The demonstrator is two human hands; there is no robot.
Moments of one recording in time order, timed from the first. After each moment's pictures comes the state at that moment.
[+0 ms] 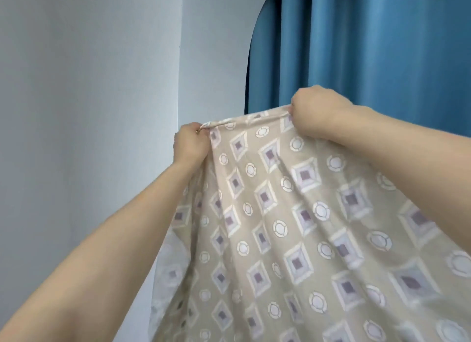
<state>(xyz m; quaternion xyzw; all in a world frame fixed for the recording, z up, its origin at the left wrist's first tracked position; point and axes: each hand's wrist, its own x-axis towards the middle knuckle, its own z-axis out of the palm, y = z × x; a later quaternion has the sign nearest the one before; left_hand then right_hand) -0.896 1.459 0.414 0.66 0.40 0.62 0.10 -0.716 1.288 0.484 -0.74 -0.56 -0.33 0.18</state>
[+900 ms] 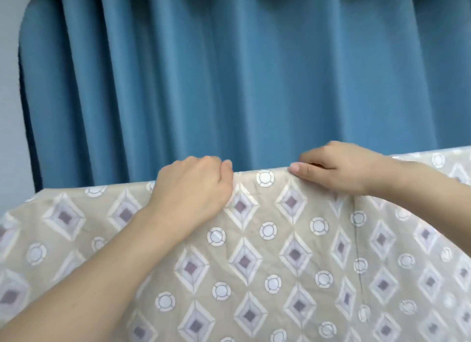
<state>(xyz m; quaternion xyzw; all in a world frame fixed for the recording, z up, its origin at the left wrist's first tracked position) -0.726 1.233 0.400 0.90 0.11 0.42 -0.08 -0.606 1.019 0.411 -0.86 -0.42 -0.27 0.11</state>
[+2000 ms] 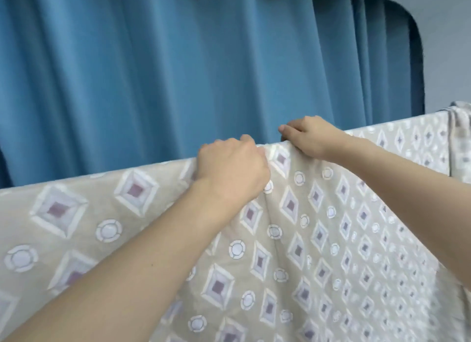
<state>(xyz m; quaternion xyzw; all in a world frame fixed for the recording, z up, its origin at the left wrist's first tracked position) -0.654 1.096 0.389 0.91 -0.04 0.41 -0.10 -0.540 0.925 0.403 -0.90 -0.20 -0.31 0.24</state>
